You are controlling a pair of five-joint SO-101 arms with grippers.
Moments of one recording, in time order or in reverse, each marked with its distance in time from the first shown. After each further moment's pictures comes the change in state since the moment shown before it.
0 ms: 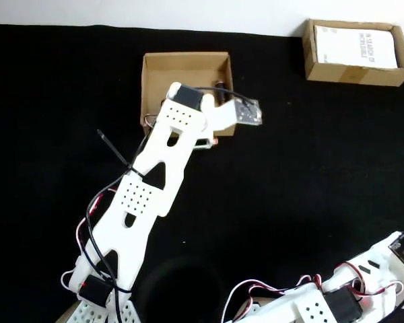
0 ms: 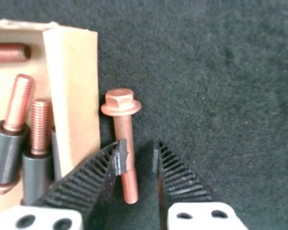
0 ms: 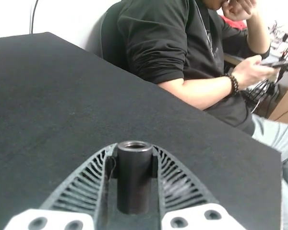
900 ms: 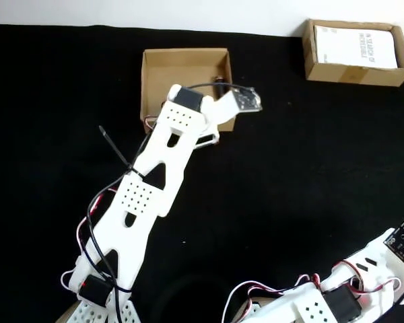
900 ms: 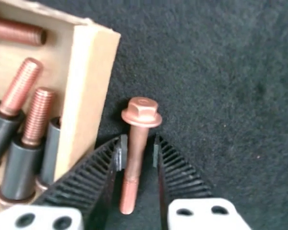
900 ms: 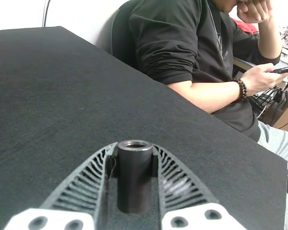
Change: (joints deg) left arm -0.7 0.6 0.2 -6.0 18.2; right arm -2.2 0.0 0.1 0.0 1.2
